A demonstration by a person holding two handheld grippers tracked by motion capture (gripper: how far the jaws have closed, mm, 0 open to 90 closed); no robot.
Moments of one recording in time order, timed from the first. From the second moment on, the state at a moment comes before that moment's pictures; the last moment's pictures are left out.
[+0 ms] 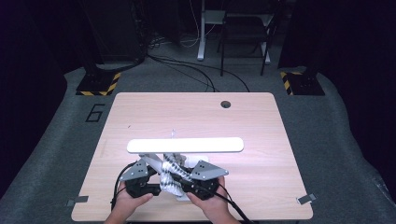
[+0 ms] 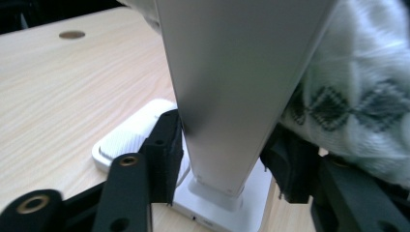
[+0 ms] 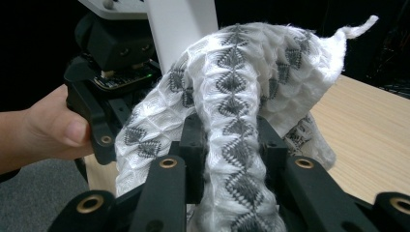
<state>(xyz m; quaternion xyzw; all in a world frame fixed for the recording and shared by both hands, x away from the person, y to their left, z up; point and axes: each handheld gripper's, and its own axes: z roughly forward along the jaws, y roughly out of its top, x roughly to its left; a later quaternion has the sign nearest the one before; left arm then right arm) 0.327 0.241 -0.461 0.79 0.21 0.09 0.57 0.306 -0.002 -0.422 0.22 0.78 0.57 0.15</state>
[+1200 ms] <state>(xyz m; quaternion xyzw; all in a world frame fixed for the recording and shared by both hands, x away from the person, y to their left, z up) 0.311 0.226 -0.441 0.78 0.24 0.14 0.56 0.293 0.005 -0.392 0.21 0.74 0.61 0.21</state>
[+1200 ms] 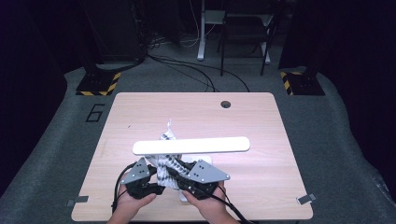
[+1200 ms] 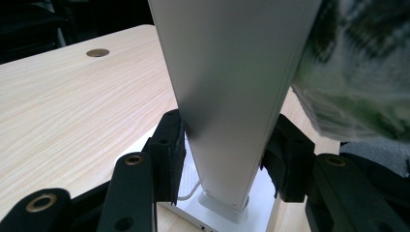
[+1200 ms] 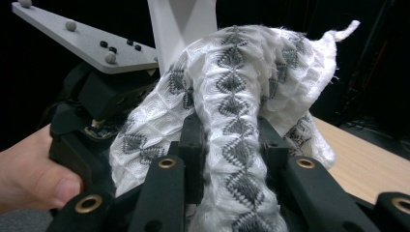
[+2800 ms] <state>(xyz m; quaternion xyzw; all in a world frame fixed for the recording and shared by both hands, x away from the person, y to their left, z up) 0.308 0.211 -0.440 0.78 0.22 0.12 0.57 0.290 -0.011 -0.375 0.21 0.72 0.61 0.24</state>
